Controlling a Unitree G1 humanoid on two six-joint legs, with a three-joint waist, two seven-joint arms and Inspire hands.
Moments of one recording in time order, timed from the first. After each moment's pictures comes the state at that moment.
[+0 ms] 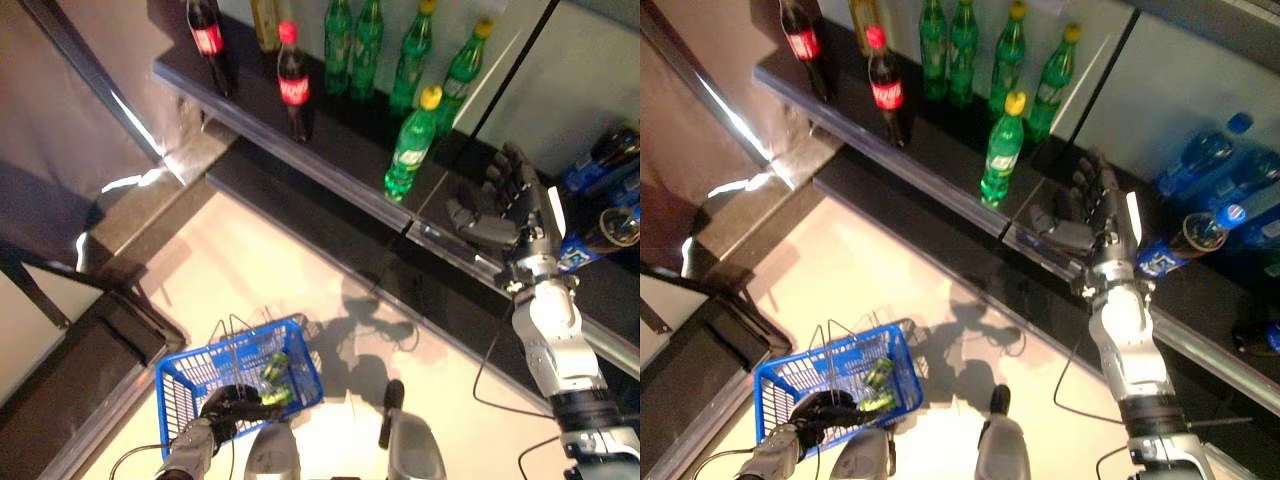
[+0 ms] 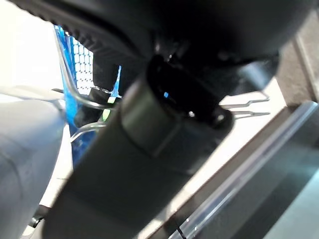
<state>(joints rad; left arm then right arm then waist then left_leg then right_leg) -0.07 0.31 -0.17 1.08 -0.29 -0.11 -0.10 -0.21 -0.58 0.03 0.11 0.47 -0.19 -0.10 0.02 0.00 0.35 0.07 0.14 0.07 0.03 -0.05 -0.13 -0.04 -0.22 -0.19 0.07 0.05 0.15</state>
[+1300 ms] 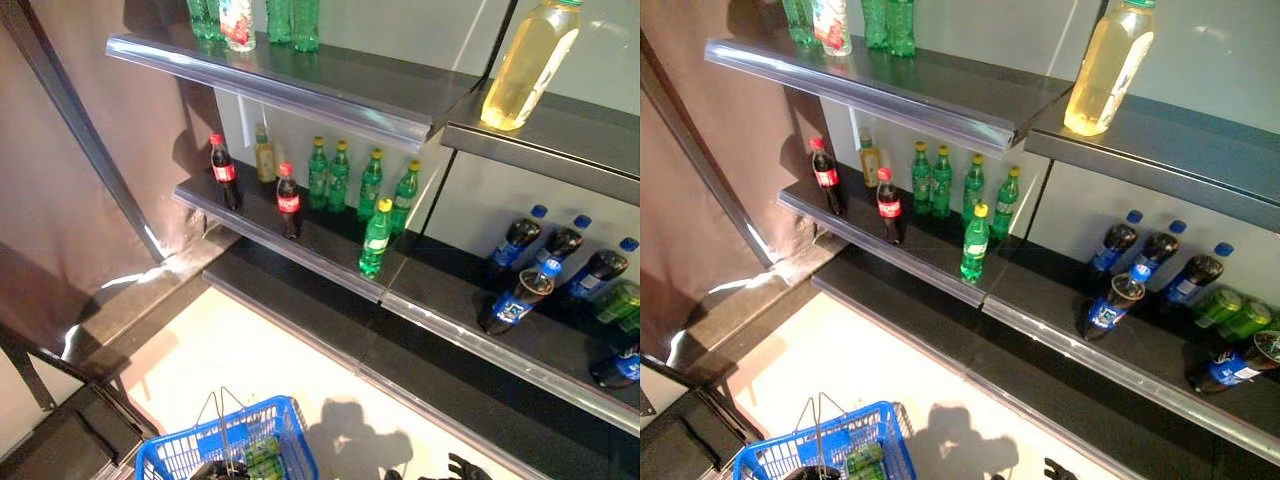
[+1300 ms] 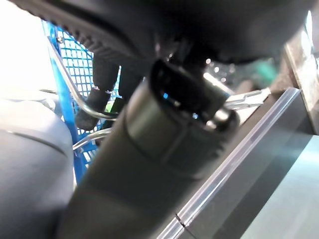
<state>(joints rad) 0.07 0.29 -0.11 1.22 -0.16 -0.14 -0.13 0.12 -0.28 0.09 1.19 0.20 -0.16 0.05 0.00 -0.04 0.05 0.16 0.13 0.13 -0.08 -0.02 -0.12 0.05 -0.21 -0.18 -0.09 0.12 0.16</state>
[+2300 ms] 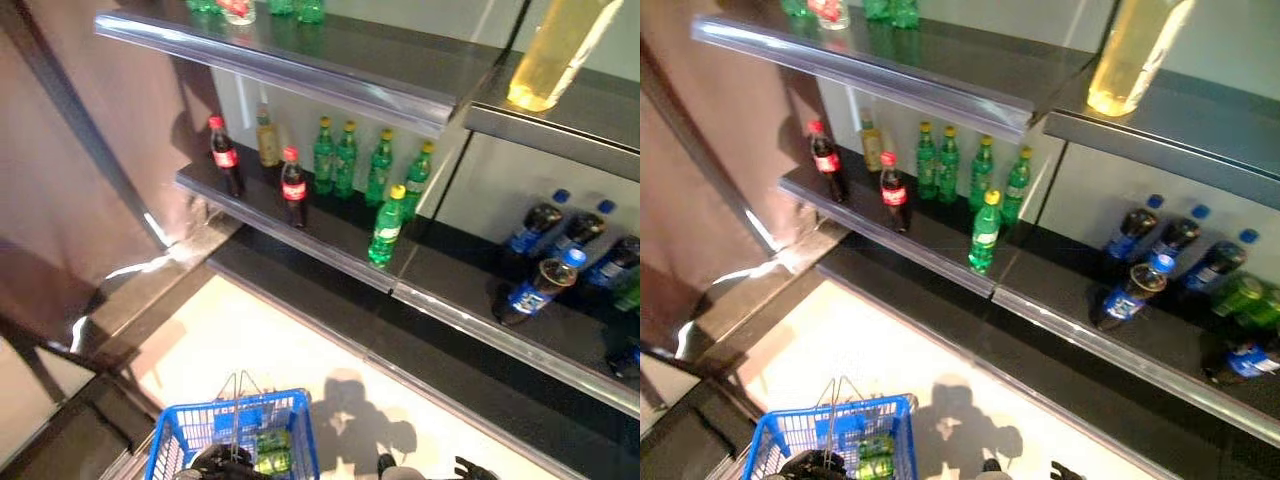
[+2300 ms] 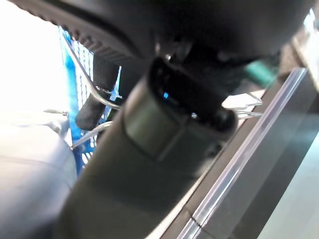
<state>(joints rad) -0.04 0.32 -0.20 1.26 -0.13 -0.15 -0.16 0.02 -0.28 0.05 1.29 0.23 -0.15 0.06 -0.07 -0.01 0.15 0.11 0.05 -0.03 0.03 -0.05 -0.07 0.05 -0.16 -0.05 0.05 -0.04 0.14</state>
